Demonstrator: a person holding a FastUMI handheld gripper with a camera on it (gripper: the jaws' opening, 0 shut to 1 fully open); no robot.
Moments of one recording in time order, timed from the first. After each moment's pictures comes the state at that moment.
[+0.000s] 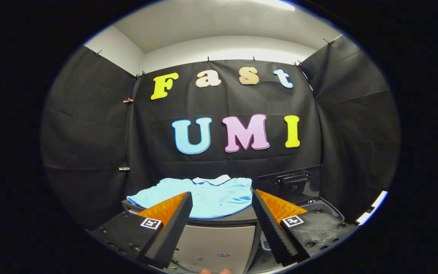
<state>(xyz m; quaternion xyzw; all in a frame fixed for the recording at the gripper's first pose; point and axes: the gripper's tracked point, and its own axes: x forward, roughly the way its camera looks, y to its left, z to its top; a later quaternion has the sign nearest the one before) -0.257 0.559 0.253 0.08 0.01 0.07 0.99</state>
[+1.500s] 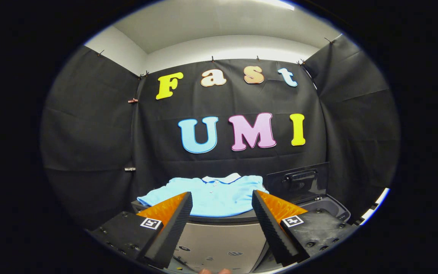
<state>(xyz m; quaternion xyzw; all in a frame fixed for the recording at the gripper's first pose) -0.265 0.598 0.251 0.08 0.01 0.09 0.99</state>
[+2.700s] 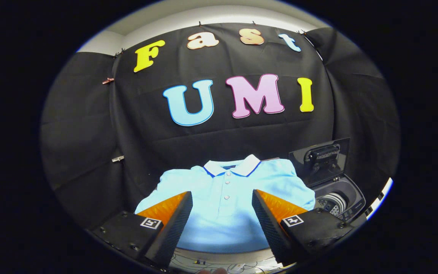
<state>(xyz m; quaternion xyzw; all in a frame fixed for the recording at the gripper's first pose) -0.108 0.667 0.210 0.11 0.19 0.06 0.97</state>
